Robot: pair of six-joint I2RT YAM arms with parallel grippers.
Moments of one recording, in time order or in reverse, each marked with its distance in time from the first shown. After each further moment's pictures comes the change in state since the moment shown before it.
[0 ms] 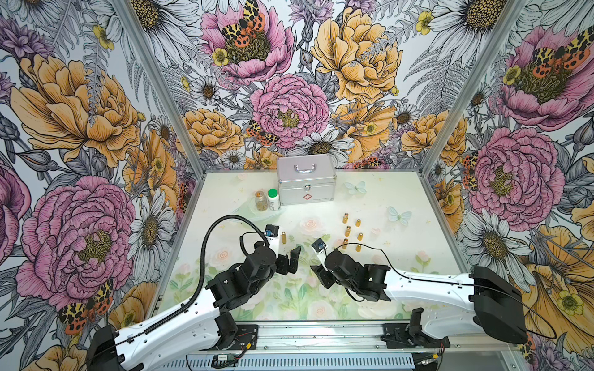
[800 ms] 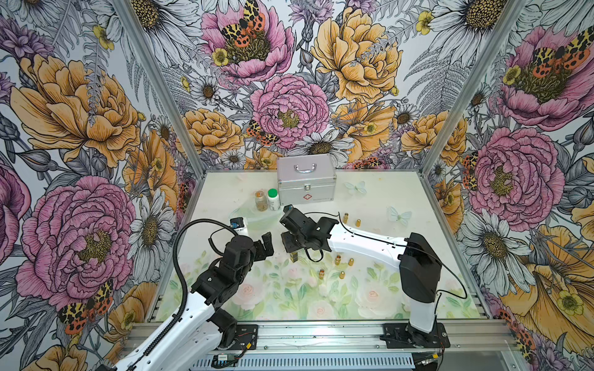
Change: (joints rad) left arm 0.378 -0.076 -0.021 -0.121 0.058 -0.131; right arm -0.134 0.631 0.838 -0.482 -0.148 0.262
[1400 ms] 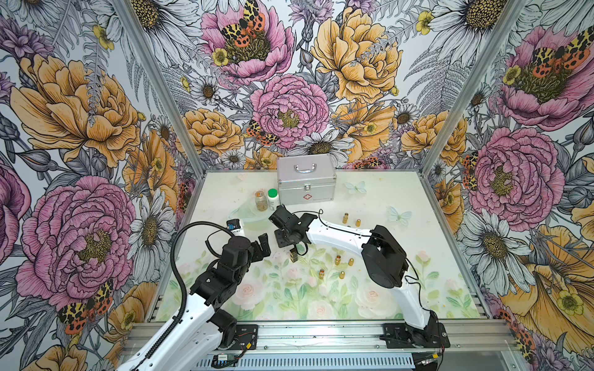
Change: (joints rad) left arm 0.035 -0.020 -0.018 -0.012 0.007 -0.002; right arm -0.036 0.276 0.238 -0.037 0.024 -0.005
